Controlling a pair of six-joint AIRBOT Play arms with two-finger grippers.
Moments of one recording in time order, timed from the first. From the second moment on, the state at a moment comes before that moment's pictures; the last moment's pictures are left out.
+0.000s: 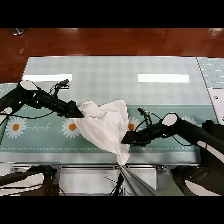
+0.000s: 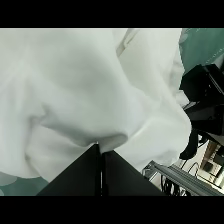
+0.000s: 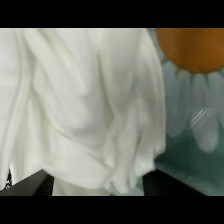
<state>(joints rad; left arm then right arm) 0.00 -1.39 0.89 0.73 -1.38 -1.13 0.44 -1.23 0.50 -0.58 0.96 1.34</state>
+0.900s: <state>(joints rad) 0.06 -1.20 1.26 0.27 -1.23 -1.03 0.34 -1.16 1.35 -1.08 1.18 1.54</state>
